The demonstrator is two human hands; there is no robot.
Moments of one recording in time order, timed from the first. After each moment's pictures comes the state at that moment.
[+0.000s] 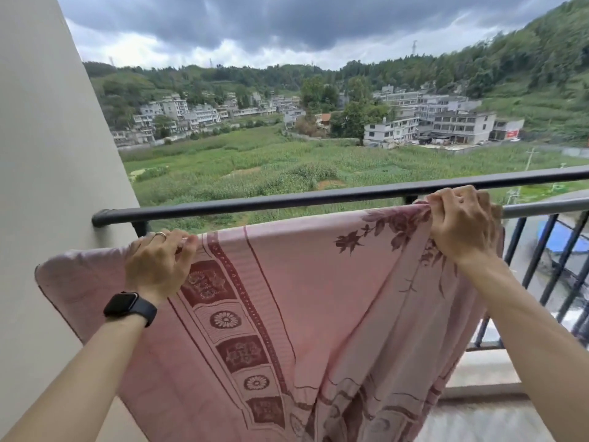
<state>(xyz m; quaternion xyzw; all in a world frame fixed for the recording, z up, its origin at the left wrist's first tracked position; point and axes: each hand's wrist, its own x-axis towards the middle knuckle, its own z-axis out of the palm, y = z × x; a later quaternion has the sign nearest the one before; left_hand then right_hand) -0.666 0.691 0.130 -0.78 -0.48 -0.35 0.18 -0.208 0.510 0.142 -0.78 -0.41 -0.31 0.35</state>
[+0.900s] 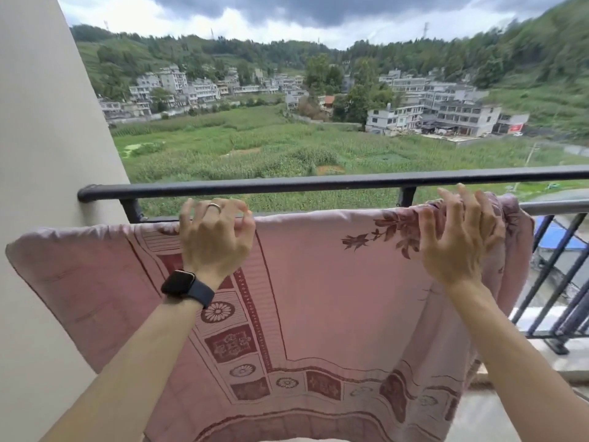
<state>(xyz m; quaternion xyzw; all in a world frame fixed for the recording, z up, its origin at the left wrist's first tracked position) -0.553 0.645 0.135 -0.77 -0.46 -0.41 0.17 -0.219 0.504 0.101 -0.77 -0.40 -0.26 0.43</state>
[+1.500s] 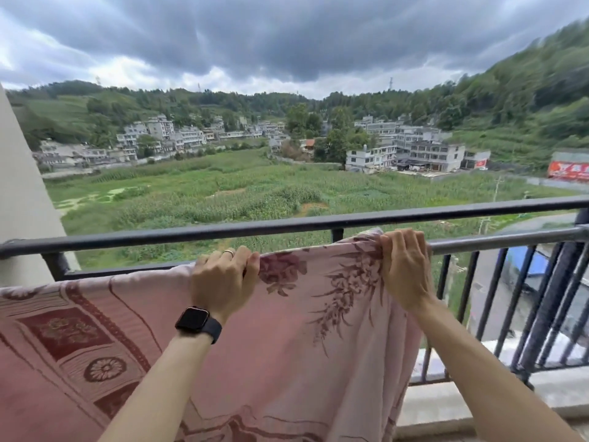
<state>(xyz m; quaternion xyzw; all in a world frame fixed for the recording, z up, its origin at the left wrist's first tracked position) -0.331 0.585 0.128 -0.79 -0.43 -0.36 0.24 -0.033 0.468 0.112 -0.63 -0.53 -0.36 0.44</state>
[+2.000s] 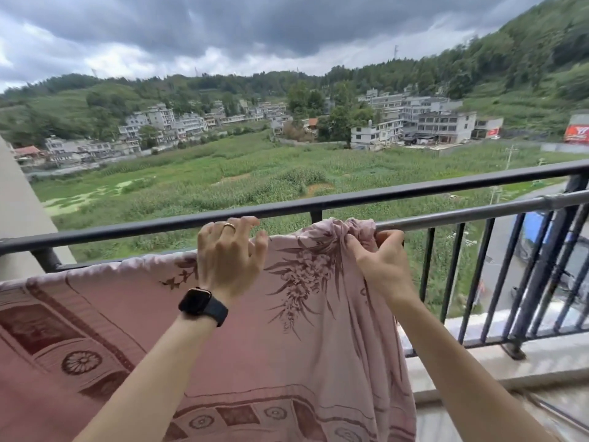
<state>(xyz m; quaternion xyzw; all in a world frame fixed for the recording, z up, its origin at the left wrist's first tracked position) -0.235 0.524 0.148 -0.80 -0.42 -0.40 0.16 -0.015 0.402 0.123 -0.73 -0.34 0.11 0.58</state>
